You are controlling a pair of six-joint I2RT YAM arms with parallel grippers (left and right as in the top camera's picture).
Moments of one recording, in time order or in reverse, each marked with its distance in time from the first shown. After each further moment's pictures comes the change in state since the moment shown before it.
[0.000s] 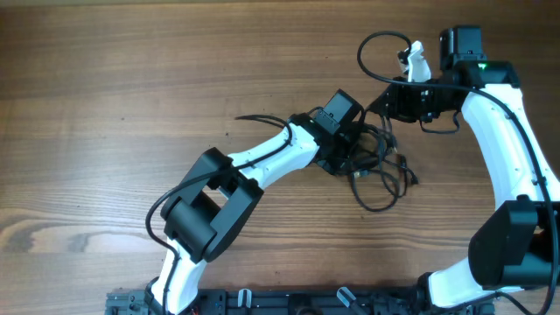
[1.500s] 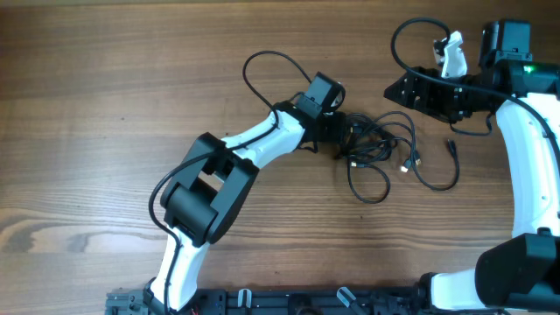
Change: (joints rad) left arm 0.108 0.065 0.026 0.137 -0.116 1.143; right arm -0.105 -0.101 0.072 -0.116 0.002 -0.003
